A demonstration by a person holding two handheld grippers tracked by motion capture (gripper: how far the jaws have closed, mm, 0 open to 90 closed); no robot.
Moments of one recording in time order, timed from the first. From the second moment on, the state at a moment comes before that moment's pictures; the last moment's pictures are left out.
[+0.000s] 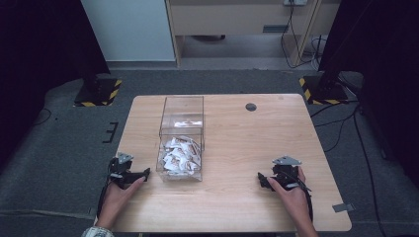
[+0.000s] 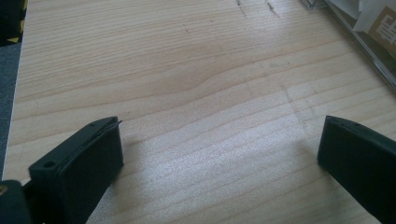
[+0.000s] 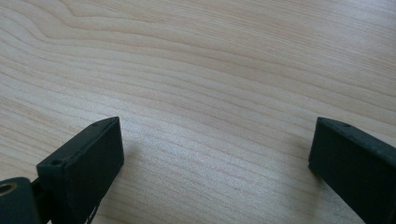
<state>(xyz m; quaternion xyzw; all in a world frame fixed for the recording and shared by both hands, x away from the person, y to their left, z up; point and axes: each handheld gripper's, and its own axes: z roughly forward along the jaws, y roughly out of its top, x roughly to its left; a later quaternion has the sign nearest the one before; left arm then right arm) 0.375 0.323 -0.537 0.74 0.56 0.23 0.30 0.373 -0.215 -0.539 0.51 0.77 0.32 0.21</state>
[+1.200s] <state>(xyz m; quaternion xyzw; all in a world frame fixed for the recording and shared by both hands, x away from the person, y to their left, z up) 0.375 0.323 -0.537 0.74 0.55 0.23 0.30 0.372 -0.195 -0.508 0.49 0.78 0.33 0.21</state>
